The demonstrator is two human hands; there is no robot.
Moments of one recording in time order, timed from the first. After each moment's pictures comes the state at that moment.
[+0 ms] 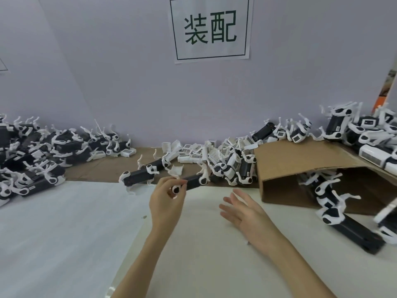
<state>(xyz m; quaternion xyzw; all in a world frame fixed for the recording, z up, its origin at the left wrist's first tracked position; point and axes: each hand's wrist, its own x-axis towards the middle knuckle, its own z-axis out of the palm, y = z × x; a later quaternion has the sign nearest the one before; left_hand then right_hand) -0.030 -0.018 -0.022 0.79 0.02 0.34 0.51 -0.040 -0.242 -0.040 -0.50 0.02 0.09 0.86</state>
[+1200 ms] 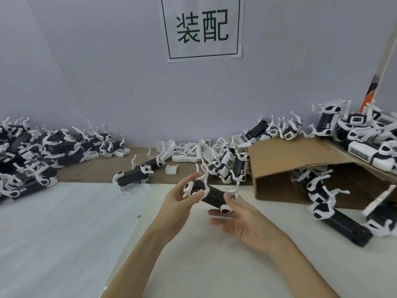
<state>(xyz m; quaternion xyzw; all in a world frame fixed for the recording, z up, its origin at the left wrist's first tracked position) -0.044 -0.037 -0.014 0.60 -0.14 -0.04 0.79 -0.067 -0.245 -0.010 -0.51 -0.01 0.22 0.83</state>
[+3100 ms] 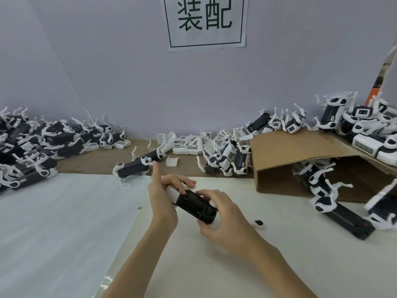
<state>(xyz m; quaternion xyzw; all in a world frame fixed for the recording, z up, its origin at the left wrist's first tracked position) -0.051 -0.040 -0.005 0.54 -0.02 0.18 0.82 -0.090 -0.210 -0.023 -0.86 -0.27 -0.11 0.42</state>
